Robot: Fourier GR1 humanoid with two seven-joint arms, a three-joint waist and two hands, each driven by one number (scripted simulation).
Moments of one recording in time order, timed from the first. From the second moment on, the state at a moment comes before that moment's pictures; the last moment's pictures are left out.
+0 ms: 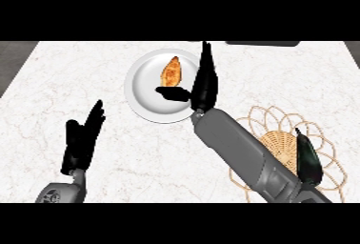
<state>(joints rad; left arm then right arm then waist) -0.09 0.14 -0.07 -1.44 -0.04 0.17 0.23 -0.94 0.00 0.60 -0.72 -0.15 -1.05 0.16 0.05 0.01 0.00</state>
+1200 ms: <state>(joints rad) -0.06 0.12 -0.06 -1.45 -0.07 0.16 0.23 -0.92 0.00 0.74 -0.57 -0.30 -1.15 0.15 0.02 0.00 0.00</state>
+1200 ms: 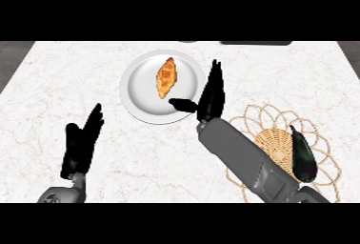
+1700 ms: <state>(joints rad) -0.02 0.13 -0.03 -1.48 -0.06 0.15 0.21 -0.79 -0.02 0.68 -0.64 -0.22 -1.19 0.10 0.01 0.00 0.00</state>
